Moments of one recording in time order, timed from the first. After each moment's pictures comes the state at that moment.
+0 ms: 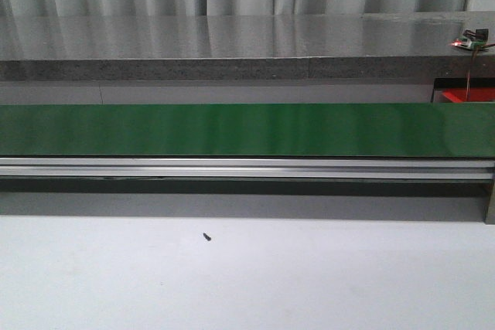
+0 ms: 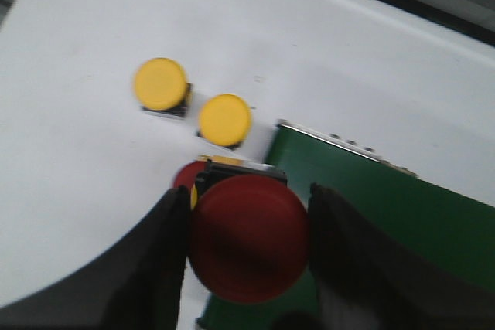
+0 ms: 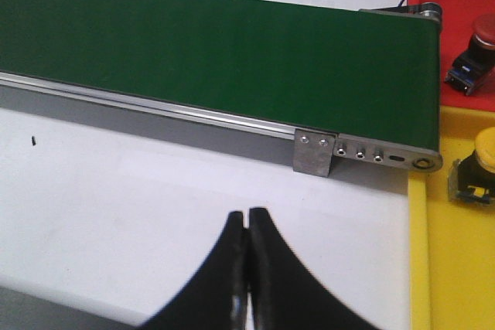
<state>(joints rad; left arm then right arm) 0.40 1.88 -1.89 -0.17 1.17 0.04 0.11 0.44 -0.53 0.18 0.72 -0.09</state>
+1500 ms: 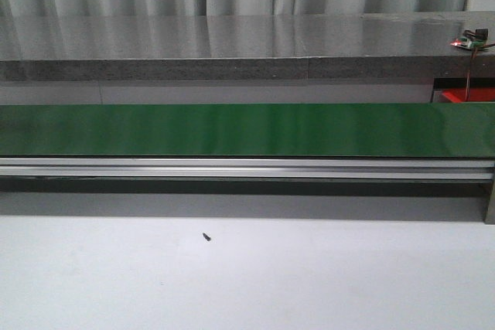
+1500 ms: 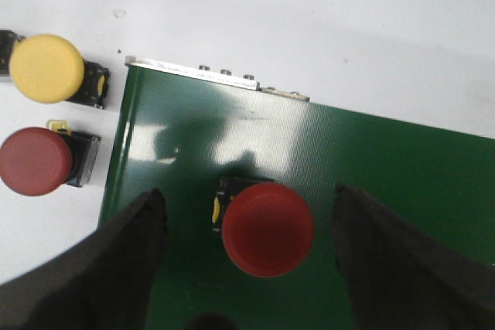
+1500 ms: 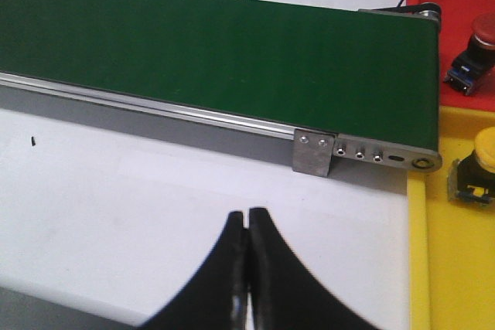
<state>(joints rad) 0.24 1.84 -1.72 -0.19 1.11 0.07 0.11 0.44 -0.53 0.18 0.72 -0.09</state>
